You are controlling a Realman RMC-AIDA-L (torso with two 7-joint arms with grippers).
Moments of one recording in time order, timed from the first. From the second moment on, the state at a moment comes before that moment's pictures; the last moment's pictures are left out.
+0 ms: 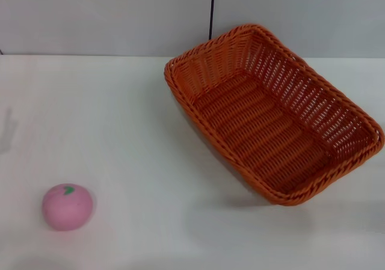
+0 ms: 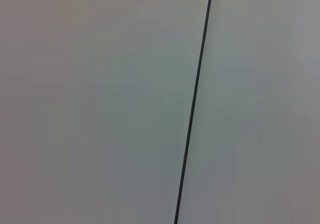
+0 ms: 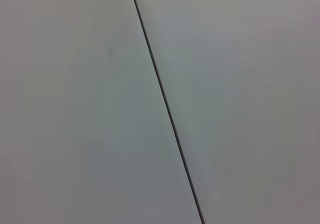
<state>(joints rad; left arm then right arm) -0.13 -2.07 -1.01 -0.14 -0.77 -1.57 2.80 0.32 2.08 -0.46 0.05 -0.73 -1.62 0.42</state>
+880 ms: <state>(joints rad) -0.15 -2.07 -1.01 -0.14 -0.77 -1.57 2.80 0.22 2.02 -0.56 -0.62 -1.34 -1.42 1.33</state>
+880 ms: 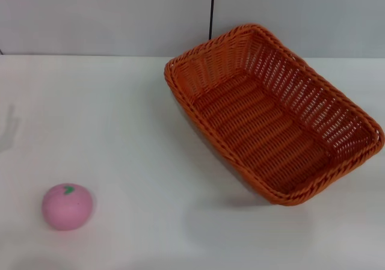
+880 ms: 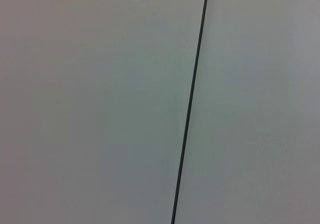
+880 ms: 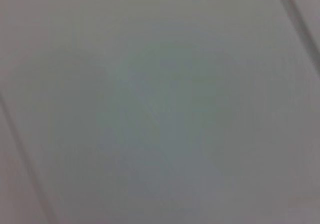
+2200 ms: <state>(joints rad) -0.14 -2.07 -1.00 -0.15 -0.77 -1.58 2.80 0.65 1.89 -0.71 -0.72 -2.25 -1.46 2.30</state>
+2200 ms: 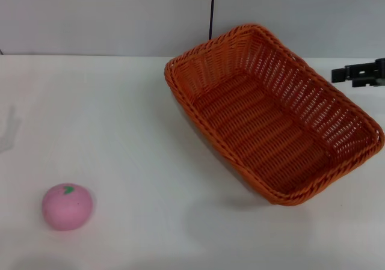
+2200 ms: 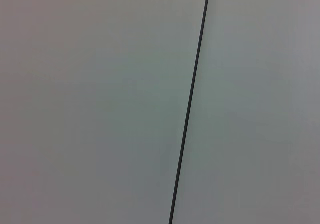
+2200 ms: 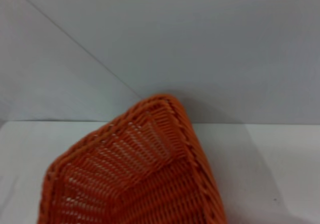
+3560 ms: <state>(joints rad) -0.13 -2.07 -1.00 -0.15 -0.76 -1.58 2.79 0.67 1.99 -0.80 -0.67 -2.24 -1.25 2.17</state>
